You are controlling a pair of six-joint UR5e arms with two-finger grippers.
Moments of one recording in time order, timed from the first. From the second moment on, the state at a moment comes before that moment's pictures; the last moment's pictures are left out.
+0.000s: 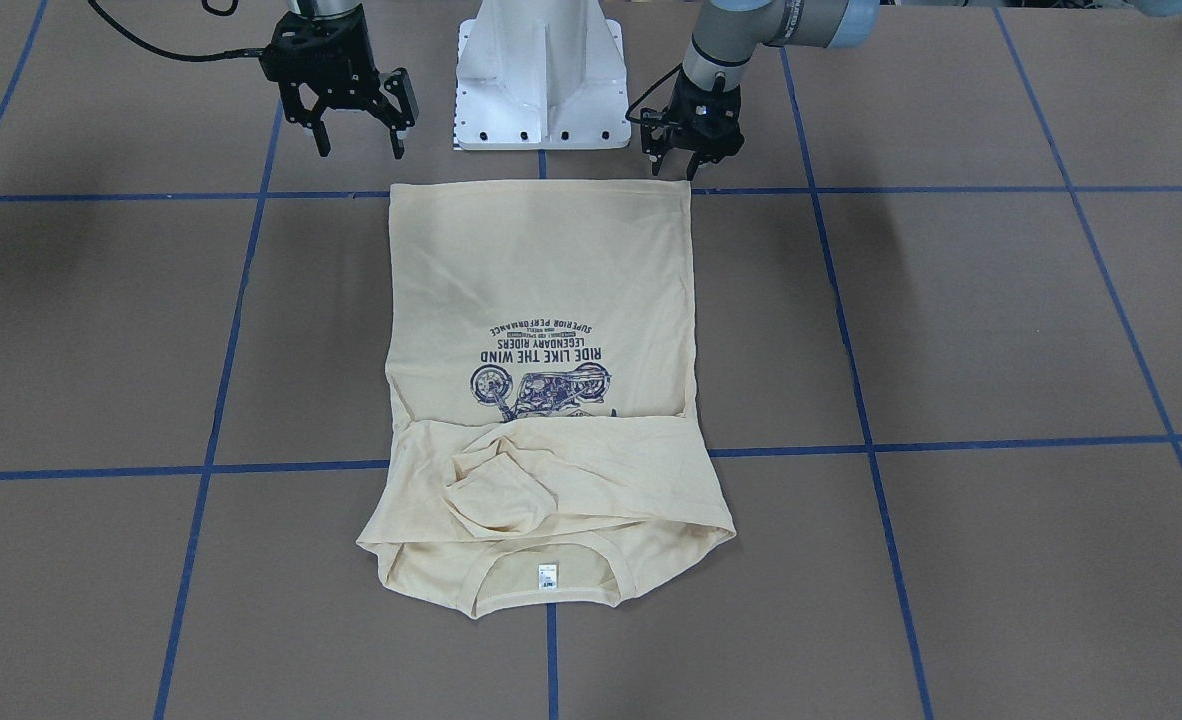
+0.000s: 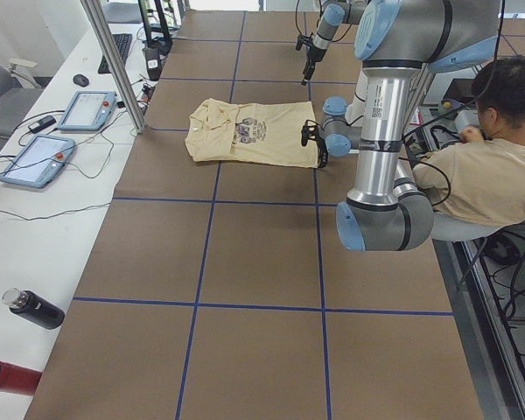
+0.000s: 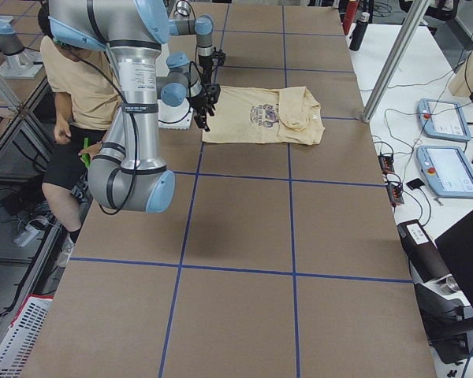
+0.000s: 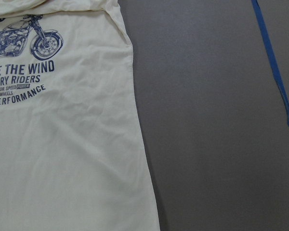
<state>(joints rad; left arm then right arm) -0.12 -1.75 -2.02 -1.87 -1.63 -1.41 0.10 -1.46 2.32 -1.64 1.32 1.61</state>
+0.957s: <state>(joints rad) -0.15 -1.75 -2.01 -1.86 -1.64 -1.40 0.09 -1.46 2.31 -1.64 1.31 1.61</state>
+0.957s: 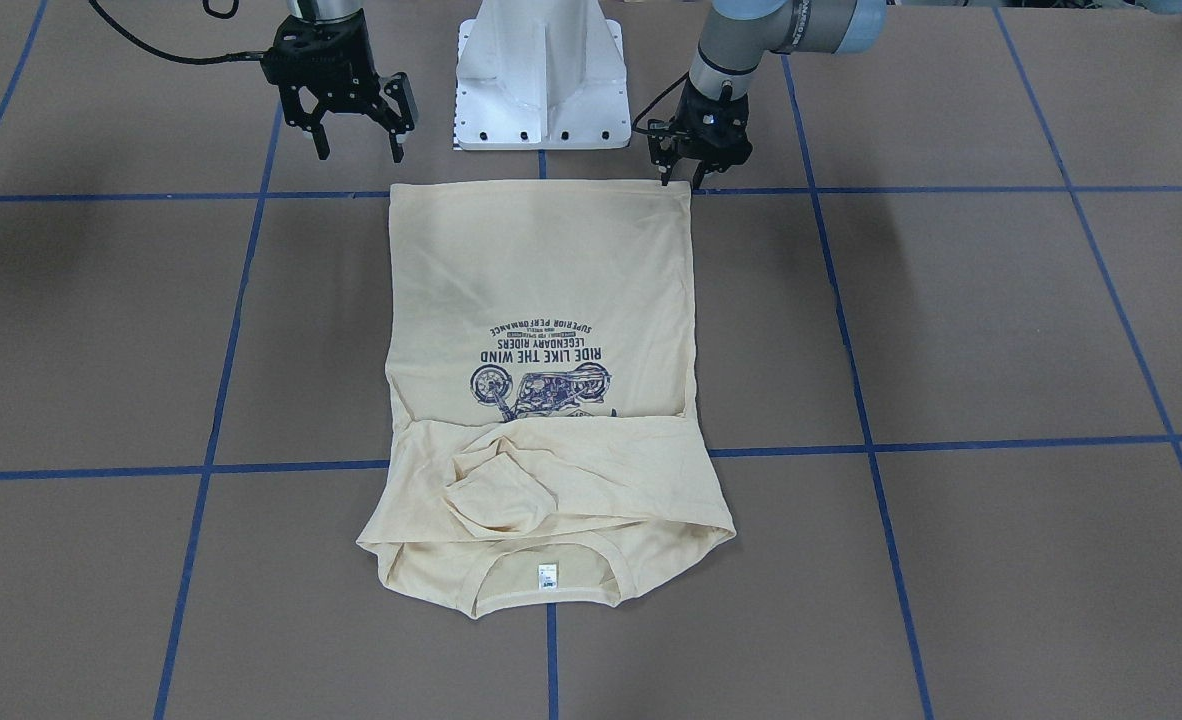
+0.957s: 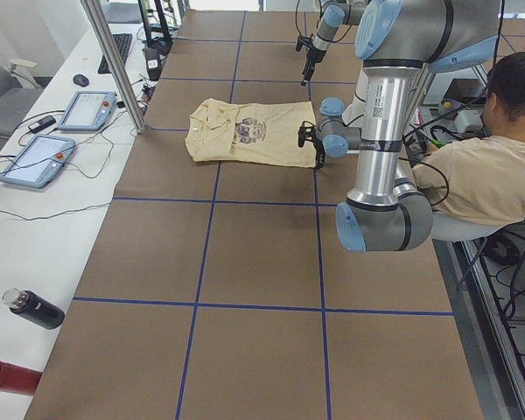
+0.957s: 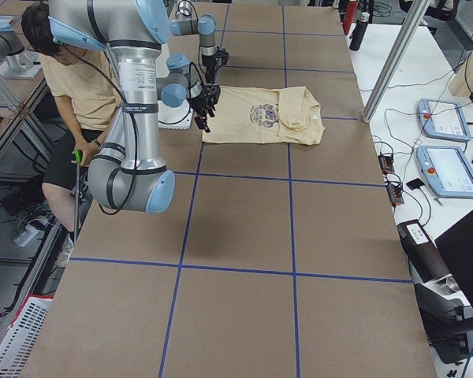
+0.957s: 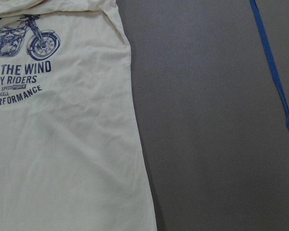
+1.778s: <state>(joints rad) -0.15 -1.75 -2.01 -1.86 -1.64 -1.39 0.09 -1.46 2.30 -1.64 1.31 1.61</state>
